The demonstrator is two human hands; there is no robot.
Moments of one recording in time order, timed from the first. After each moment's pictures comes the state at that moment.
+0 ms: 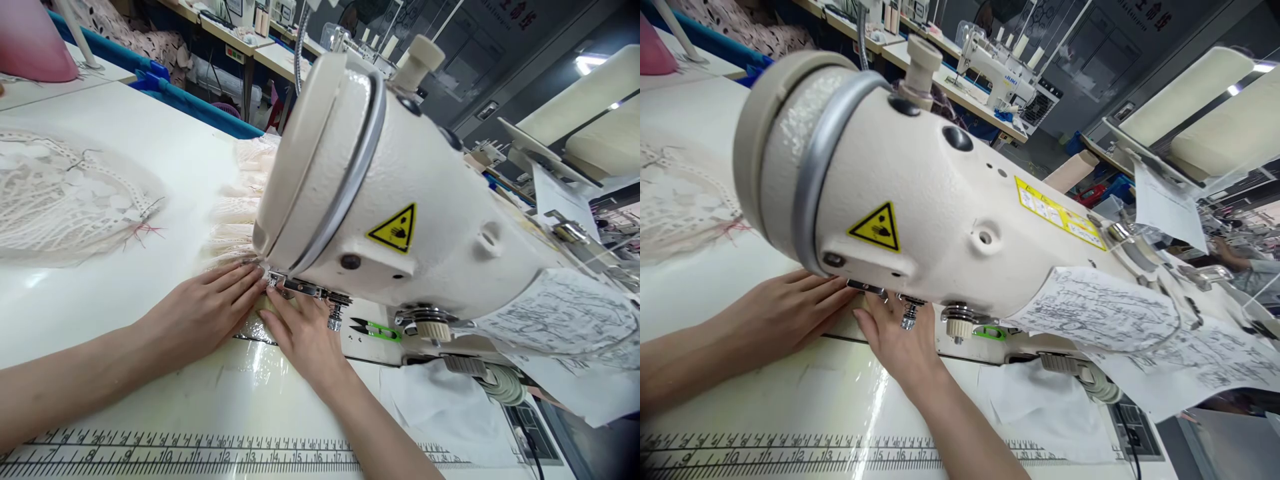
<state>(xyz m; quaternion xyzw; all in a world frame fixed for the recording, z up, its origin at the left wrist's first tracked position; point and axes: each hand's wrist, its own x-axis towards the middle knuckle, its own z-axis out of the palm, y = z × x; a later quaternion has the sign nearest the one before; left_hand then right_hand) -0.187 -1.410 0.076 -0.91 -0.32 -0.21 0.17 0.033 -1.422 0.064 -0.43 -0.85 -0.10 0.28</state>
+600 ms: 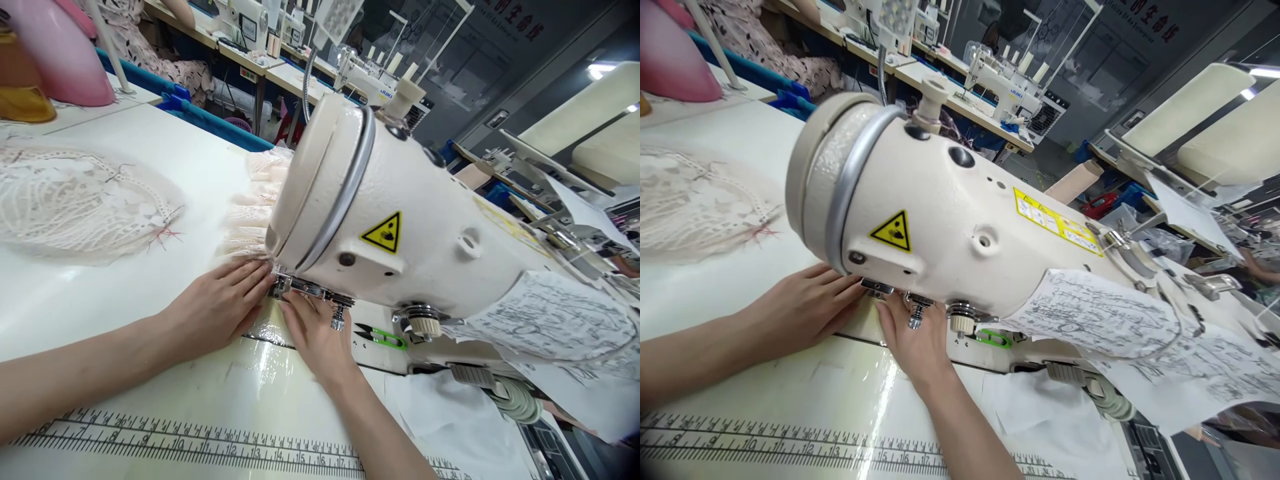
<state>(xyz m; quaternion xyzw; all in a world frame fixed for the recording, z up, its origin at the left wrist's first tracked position) -0.180 -1.408 0.079 -0.90 -0.37 -0.20 0.14 0.041 -1.420 0.061 -0.47 -0.82 -0.10 0.32</state>
